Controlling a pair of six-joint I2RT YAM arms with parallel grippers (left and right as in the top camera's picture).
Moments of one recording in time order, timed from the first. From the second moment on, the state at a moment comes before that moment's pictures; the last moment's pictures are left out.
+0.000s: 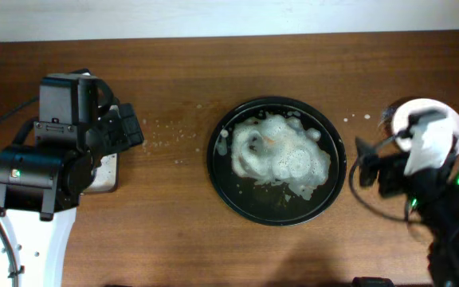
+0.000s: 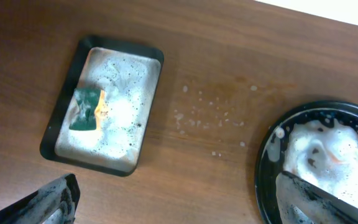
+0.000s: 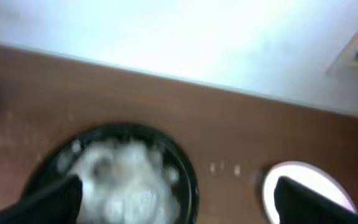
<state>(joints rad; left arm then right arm) -0.14 1.29 1.67 -1.27 -0.22 -0.35 -0.07 0.77 1.15 -0.82 -0.22 -0.19</state>
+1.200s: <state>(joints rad) -0.14 1.29 1.67 -1.28 -0.22 -0.35 -0.07 0.01 0.02 -0.06 -0.23 -0.21</state>
